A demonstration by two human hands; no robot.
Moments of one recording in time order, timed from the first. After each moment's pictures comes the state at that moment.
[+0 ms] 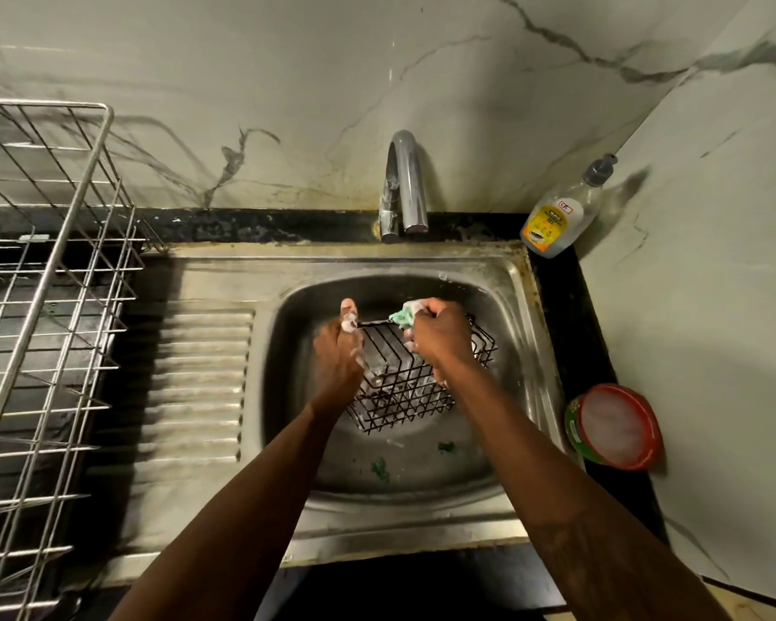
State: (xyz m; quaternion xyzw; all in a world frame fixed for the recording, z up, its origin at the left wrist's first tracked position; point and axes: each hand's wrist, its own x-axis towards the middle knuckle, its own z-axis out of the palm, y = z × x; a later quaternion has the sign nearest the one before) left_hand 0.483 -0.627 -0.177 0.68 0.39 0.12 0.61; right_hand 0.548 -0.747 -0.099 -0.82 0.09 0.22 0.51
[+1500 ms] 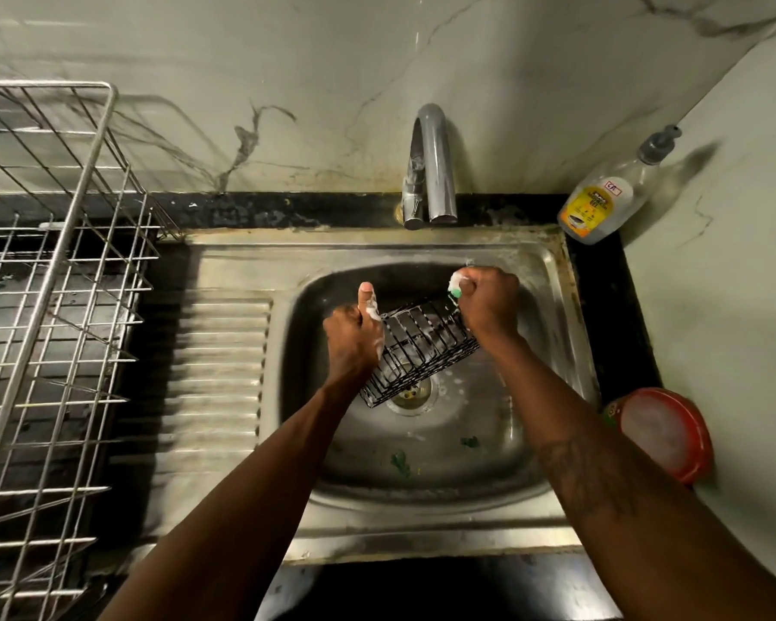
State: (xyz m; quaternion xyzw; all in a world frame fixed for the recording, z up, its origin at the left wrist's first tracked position) left_hand 0.493 -0.621 -0.156 0.71 0.40 0.13 0.56; right_hand 0.619 -0.767 -0.153 -0.96 -0.06 0.05 0.27
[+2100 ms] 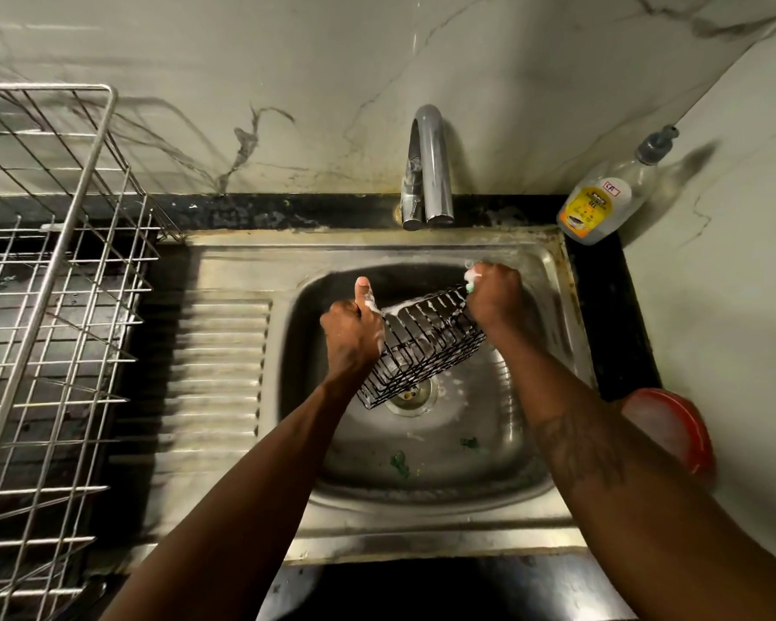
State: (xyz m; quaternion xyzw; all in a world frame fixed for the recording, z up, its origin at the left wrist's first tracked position) left_hand 0.497 -0.622 -0.142 0.71 0.40 0.12 0.56; right_hand 0.638 -0.776 -0.164 -0.98 -0.10 0.05 0.14
